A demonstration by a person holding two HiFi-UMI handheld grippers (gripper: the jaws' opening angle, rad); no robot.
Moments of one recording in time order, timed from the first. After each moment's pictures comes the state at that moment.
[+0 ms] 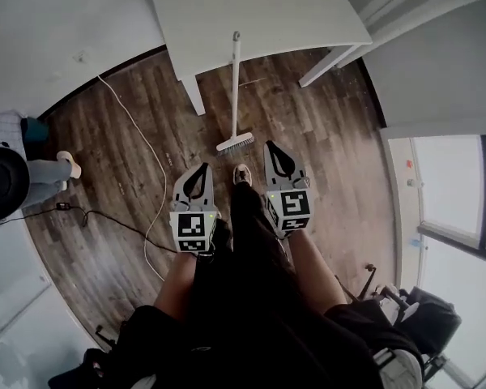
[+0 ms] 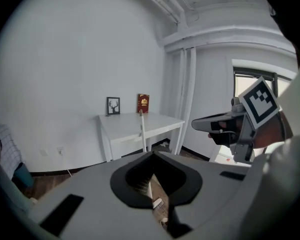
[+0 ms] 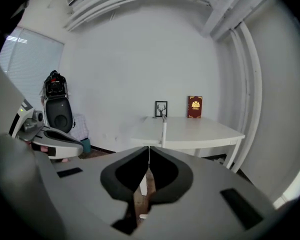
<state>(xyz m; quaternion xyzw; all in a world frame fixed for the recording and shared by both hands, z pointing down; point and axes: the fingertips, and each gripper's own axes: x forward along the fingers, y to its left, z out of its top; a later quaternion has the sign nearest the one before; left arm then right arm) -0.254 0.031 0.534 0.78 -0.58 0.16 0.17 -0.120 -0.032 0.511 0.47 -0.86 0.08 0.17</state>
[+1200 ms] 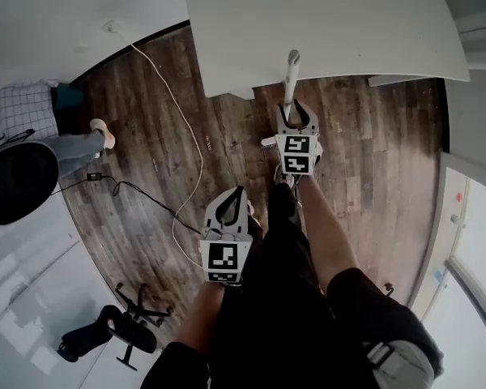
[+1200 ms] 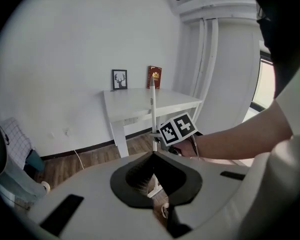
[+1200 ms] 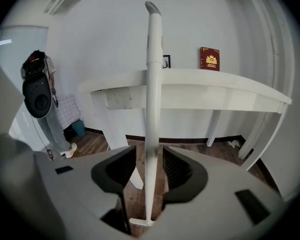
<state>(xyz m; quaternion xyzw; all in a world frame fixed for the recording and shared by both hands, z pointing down) -0.260 -0.044 0.623 0.71 -0.61 0.25 0.27 -0.212 -0.247 0.774 0.42 -0.85 0.17 0.26</state>
